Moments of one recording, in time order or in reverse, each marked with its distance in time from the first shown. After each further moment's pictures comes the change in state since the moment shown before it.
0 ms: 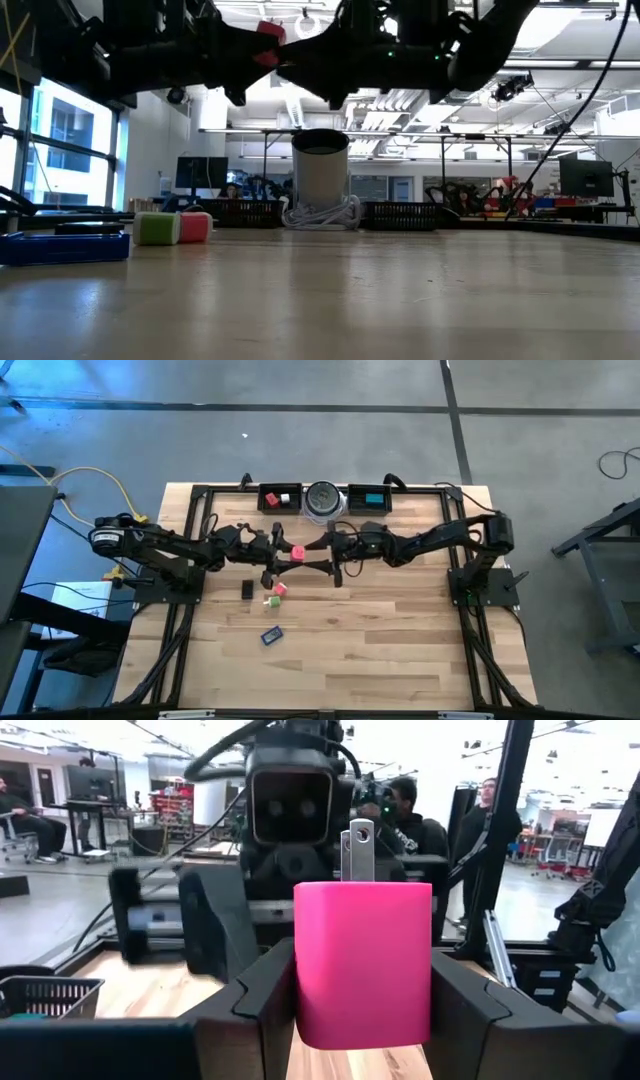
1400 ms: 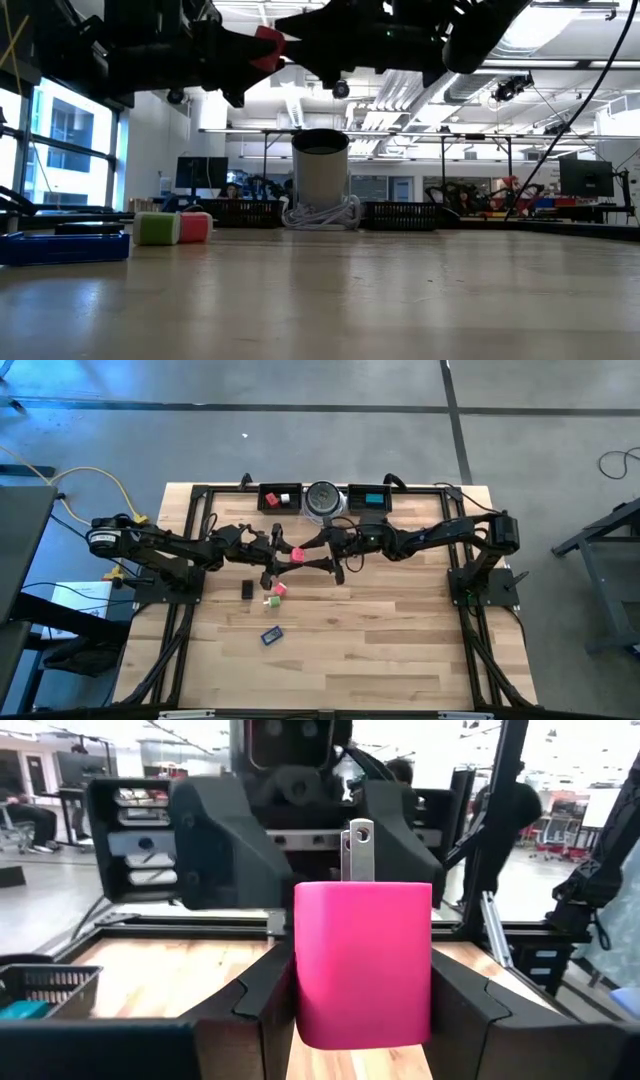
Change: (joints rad) left arm 0.011 -0.027 -0.002 -0.071 0.017 0.029; right arm -0.015 -0.046 0.072 -0.113 -0.094 -0.029
